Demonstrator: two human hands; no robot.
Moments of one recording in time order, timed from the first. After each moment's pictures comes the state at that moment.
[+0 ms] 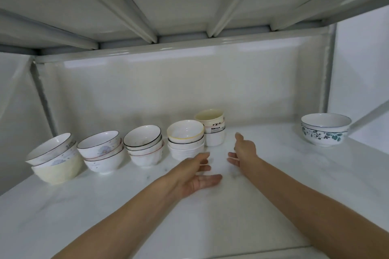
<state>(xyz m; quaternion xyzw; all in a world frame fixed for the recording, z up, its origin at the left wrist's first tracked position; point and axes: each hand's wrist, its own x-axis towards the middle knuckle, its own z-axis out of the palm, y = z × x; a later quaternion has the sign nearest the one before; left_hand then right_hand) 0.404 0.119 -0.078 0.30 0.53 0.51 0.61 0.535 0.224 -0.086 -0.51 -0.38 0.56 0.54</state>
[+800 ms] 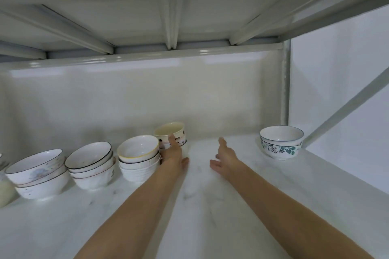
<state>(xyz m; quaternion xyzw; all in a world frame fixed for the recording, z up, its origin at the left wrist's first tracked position) 0.465 0.287 -0.084 0.20 0.56 0.69 0.40 0.618 0.278 -0.080 -0.49 -0.37 0.61 0.50</state>
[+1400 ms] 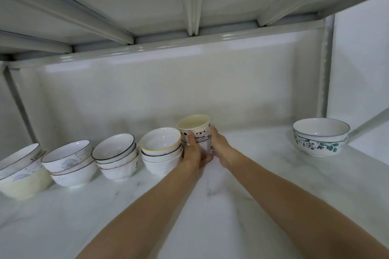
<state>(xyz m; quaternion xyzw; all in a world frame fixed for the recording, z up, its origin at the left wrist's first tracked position) 0.466 0.276 -0.092 0.26 0.52 0.68 0.44 0.536 0.316 -0.082 -0.44 -0.53 0.57 0.44</state>
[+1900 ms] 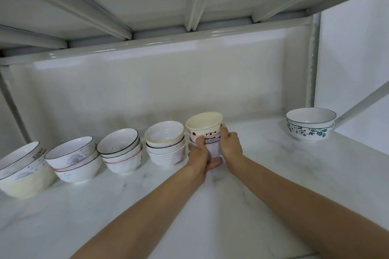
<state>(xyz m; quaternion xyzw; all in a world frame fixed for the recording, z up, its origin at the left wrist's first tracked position) 0.470 0.229 -0.106 0.35 0.52 0.60 0.50 0.548 0.271 -0.099 -0.56 -0.50 0.41 0.52</state>
